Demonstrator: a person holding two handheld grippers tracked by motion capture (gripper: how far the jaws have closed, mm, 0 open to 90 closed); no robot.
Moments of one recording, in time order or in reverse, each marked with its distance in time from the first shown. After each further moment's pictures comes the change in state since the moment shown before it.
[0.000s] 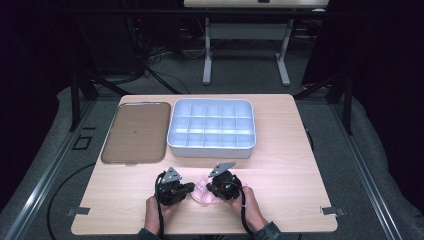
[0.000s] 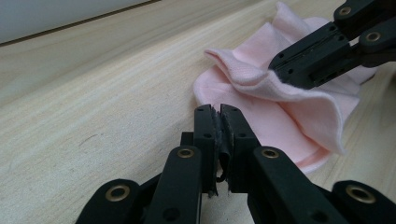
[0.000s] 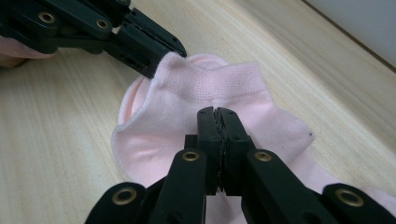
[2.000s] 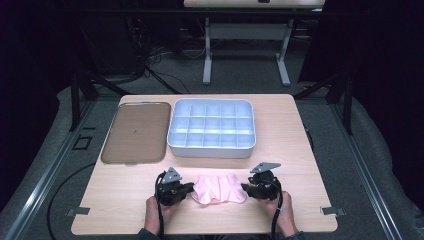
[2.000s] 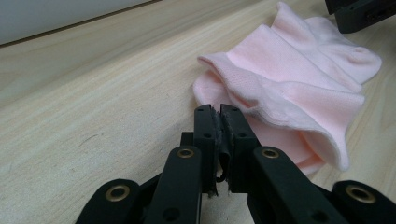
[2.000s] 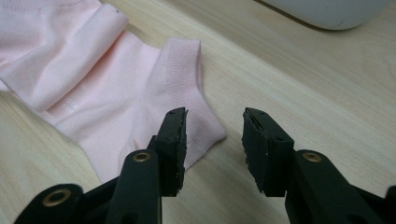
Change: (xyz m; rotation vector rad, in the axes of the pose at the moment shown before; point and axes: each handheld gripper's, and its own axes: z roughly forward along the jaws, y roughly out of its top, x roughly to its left) left arm -0.001 0.000 0.000 -0.004 0.007 0.002; right arm -0.059 -0.069 -0.059 -0.009 -0.174 0.220
